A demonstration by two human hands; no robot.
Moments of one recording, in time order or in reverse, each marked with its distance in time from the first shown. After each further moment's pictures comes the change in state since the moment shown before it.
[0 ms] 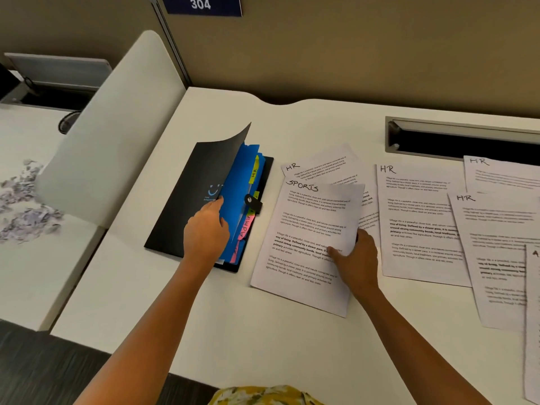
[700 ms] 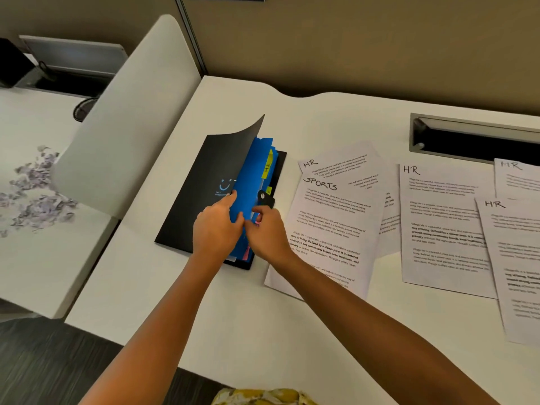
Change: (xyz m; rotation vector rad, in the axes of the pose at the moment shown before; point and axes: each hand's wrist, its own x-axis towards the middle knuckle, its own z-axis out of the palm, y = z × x) left_hand 0.003 -0.004 -0.011 -0.007 0.017 0.014; right_hand -0.033 -0.148 0.137 0.091 -0.433 -0.124
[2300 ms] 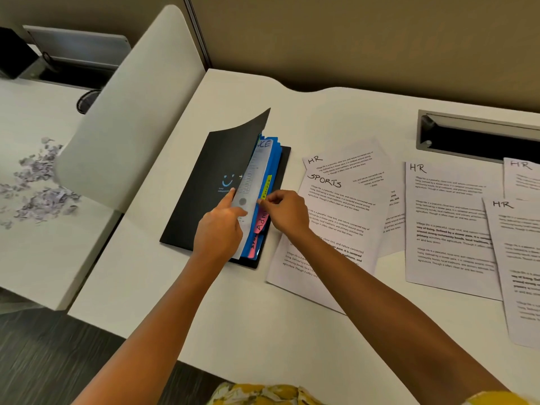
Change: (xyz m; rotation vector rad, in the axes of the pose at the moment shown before) left_hand -0.014 0.001 -0.004 0.125 -0.202 0.037; right_hand 0.046 0.015 -0.027 -0.092 0.076 -0.015
